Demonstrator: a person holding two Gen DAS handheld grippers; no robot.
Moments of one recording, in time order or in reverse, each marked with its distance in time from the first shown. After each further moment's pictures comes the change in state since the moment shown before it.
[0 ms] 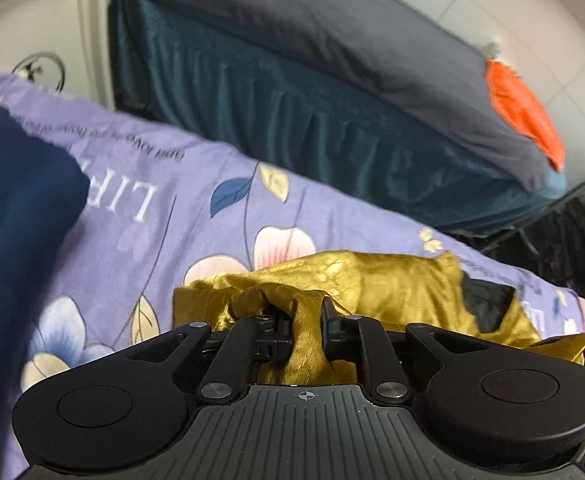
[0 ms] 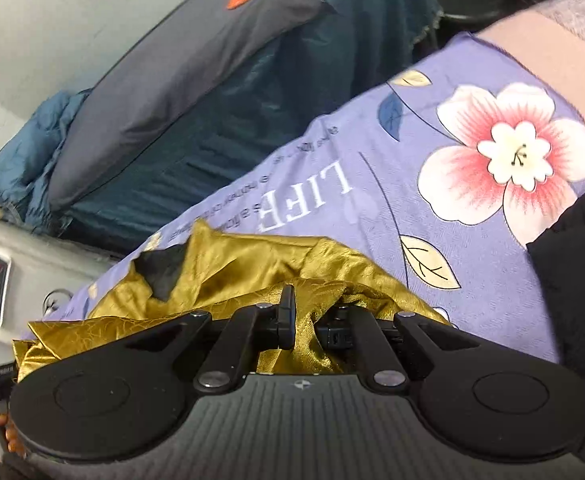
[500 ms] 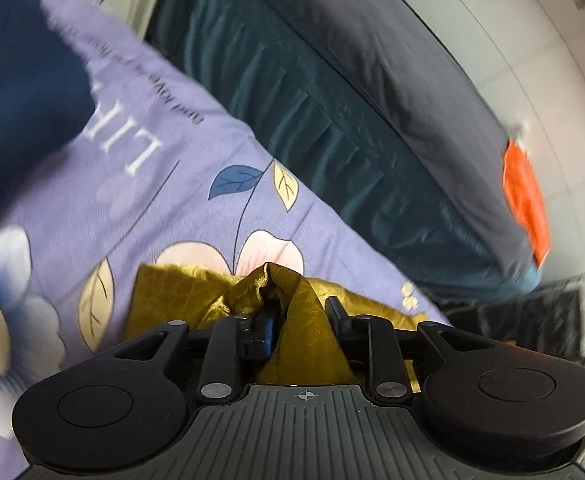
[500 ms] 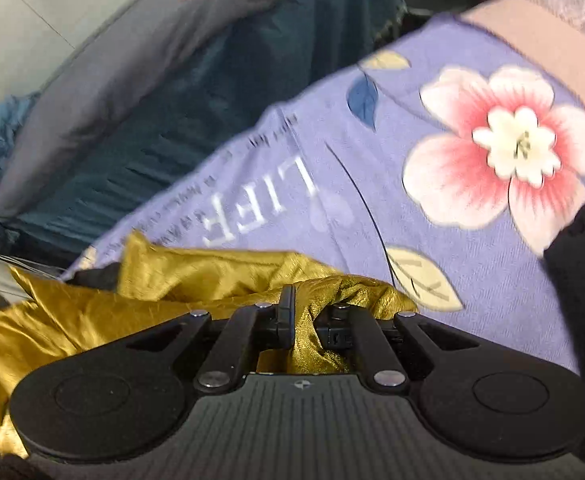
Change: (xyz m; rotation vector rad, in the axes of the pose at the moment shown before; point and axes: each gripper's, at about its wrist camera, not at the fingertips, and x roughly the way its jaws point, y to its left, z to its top) left arm 0.020 0.037 0.004 -0.363 -0.032 -0.161; right arm 0.055 0.005 0.000 0.028 -0.014 -0.168
